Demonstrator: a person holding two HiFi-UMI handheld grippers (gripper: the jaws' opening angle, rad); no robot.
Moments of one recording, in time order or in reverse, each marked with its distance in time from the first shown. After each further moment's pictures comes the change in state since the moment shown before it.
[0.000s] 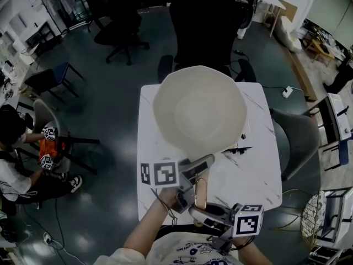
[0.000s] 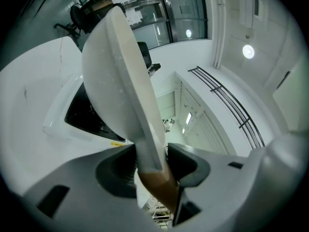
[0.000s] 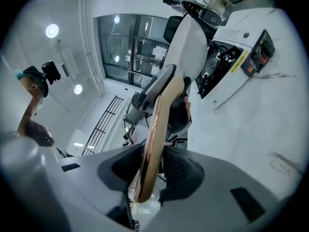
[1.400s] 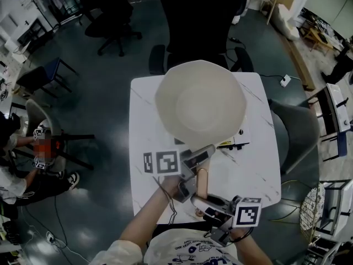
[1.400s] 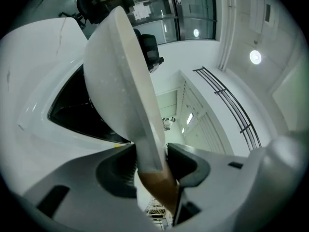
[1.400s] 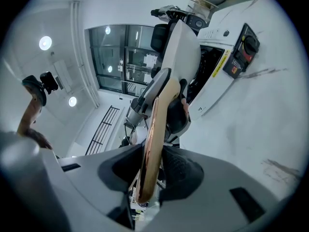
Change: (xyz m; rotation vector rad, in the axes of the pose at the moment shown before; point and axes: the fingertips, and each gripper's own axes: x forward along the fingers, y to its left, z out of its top) left arm 0.044 0.037 0.001 -0.062 0.039 -0.009; right arm -0.008 -0.045 0.024 0.102 -0.089 -0.027
